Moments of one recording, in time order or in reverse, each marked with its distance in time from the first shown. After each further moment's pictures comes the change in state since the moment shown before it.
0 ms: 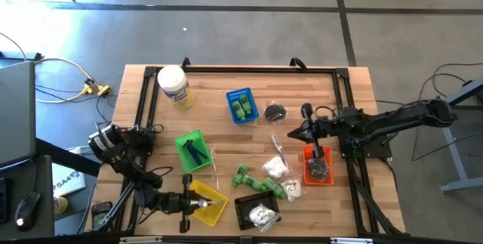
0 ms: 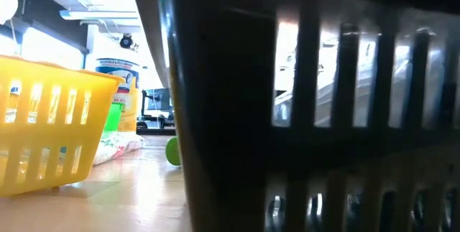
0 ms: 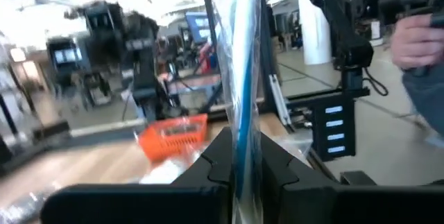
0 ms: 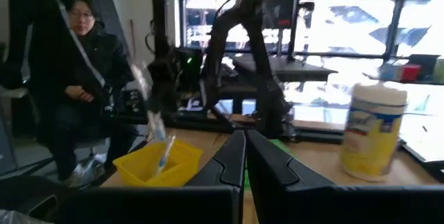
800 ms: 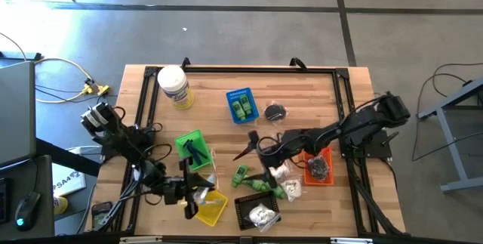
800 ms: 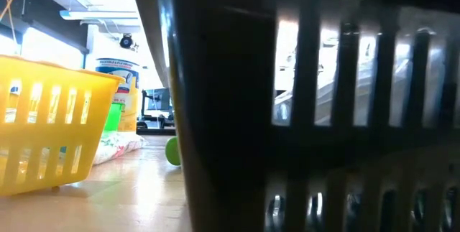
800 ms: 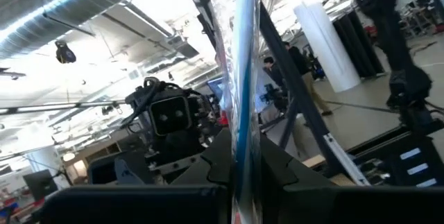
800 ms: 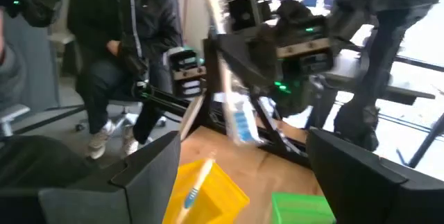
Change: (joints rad) left arm 0.179 -0.242 0.009 -0.004 0.264 0.444; right arm 0.188 0.794 0.684 -0.012 -0.011 -0.178
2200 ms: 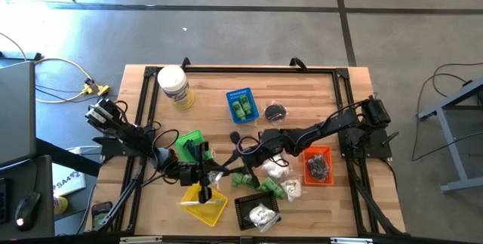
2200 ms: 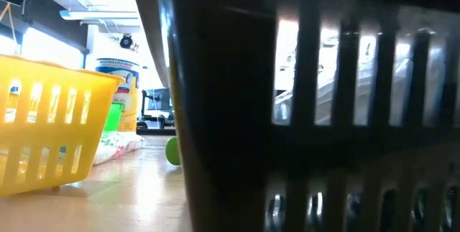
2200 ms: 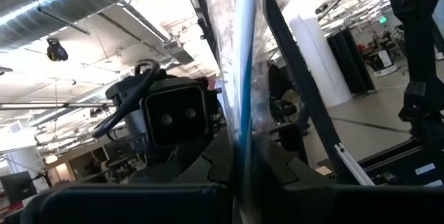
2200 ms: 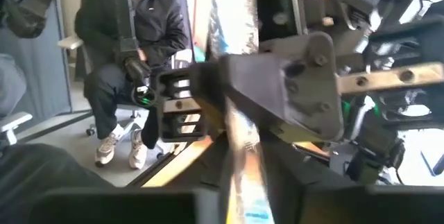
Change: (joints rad) left arm 0.226 0.000 0.000 -0.044 0.253 -0.167; right arm -0.056 0.189 0.198 -0.007 -0.090 0.032
